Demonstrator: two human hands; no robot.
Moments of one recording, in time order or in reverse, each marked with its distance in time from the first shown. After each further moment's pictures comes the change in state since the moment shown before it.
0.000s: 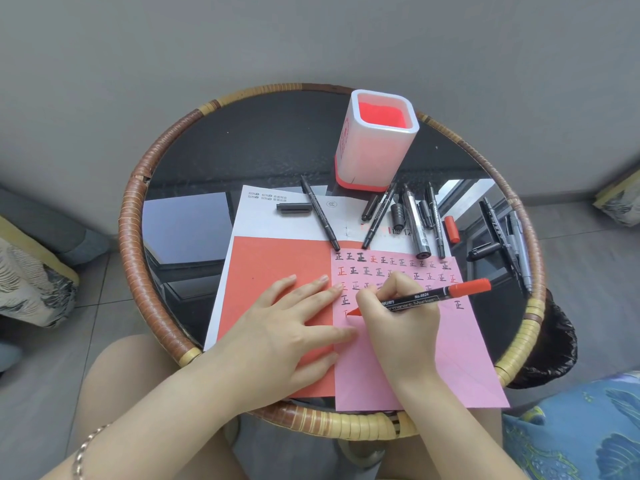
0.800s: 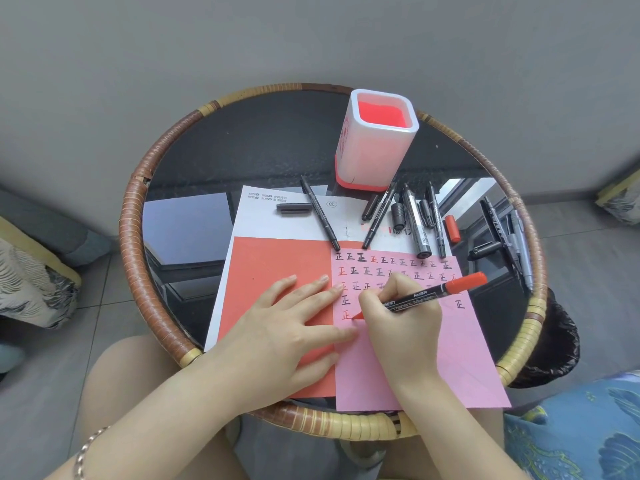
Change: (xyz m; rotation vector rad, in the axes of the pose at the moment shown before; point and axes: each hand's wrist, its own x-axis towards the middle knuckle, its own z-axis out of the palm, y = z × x) left_hand -0.001 0.001 0.000 -0.019 -0.015 -0.008; right_hand 0.000 0.003 -0.001 -0.029 0.022 0.019
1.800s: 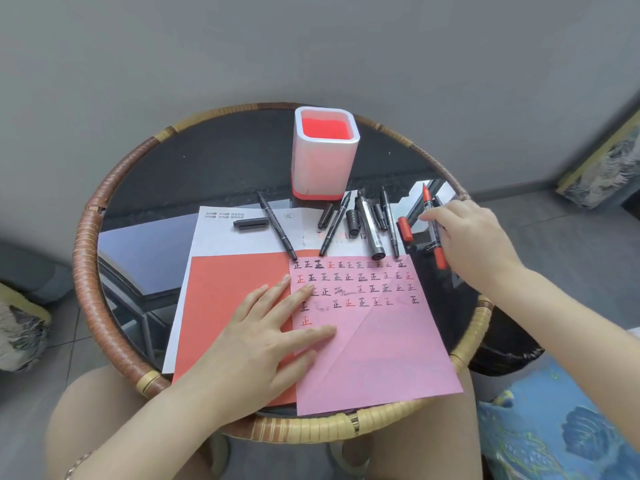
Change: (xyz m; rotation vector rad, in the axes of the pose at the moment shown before) left_hand 0.015 0.012 0.009 0.118 0.040 -0.047; right_hand 0.126 0.045 -0.121 -1.069 -0.231 -0.484
